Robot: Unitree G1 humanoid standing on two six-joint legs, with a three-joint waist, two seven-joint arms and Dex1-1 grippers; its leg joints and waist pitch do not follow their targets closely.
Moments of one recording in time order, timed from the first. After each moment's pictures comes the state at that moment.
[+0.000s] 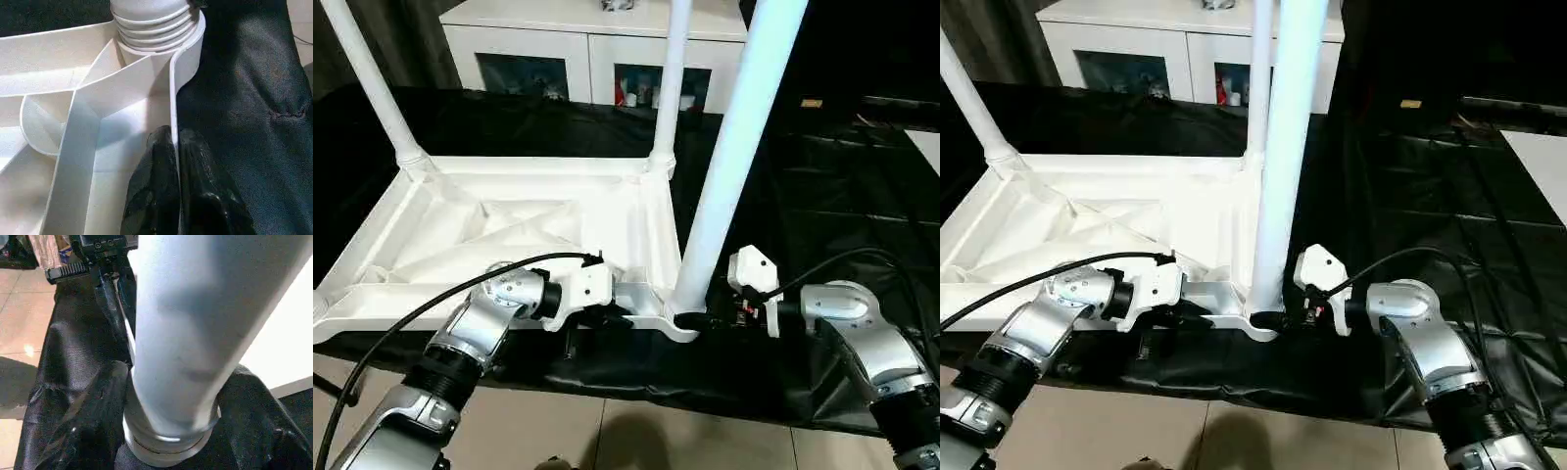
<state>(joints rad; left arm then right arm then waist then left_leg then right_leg) -0.51 0.39 -0.34 0.50 0.08 -0.09 -1.22 -0.33 -0.50 0.23 0.23 0.20 0.12 1.11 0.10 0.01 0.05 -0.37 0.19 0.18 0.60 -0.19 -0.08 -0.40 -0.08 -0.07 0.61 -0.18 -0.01</state>
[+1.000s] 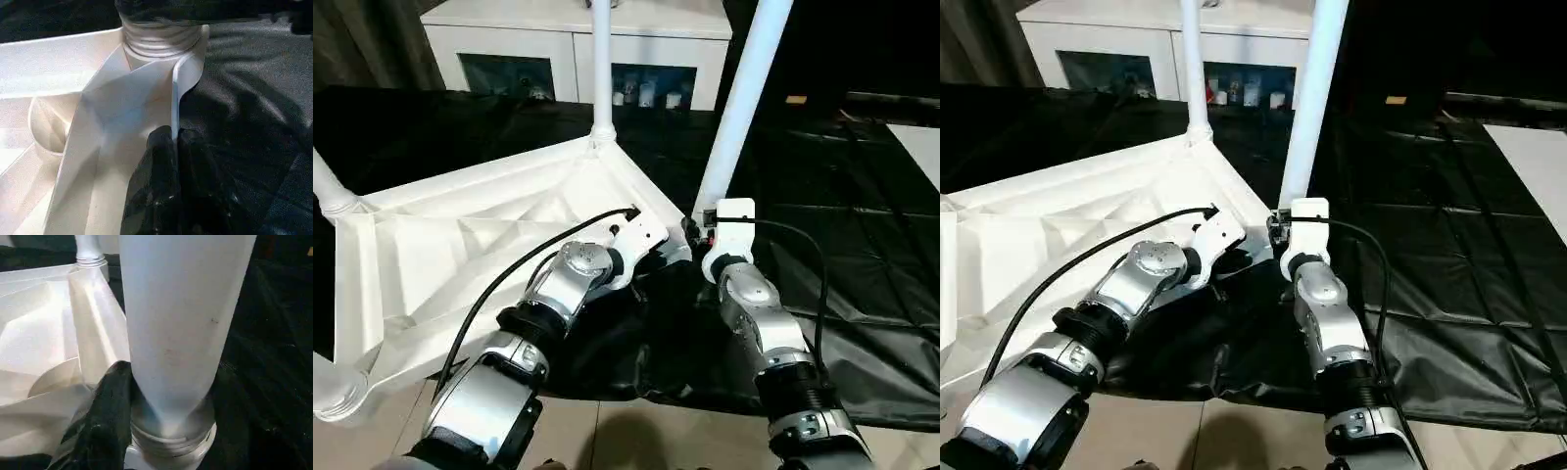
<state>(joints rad) -0.79 0.07 -0.27 0.88 0.15 0.13 -0.64 -0.47 0.01 0.00 0.45 0.05 0.17 0.03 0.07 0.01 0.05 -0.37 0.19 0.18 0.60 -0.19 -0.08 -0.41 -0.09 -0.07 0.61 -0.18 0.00</state>
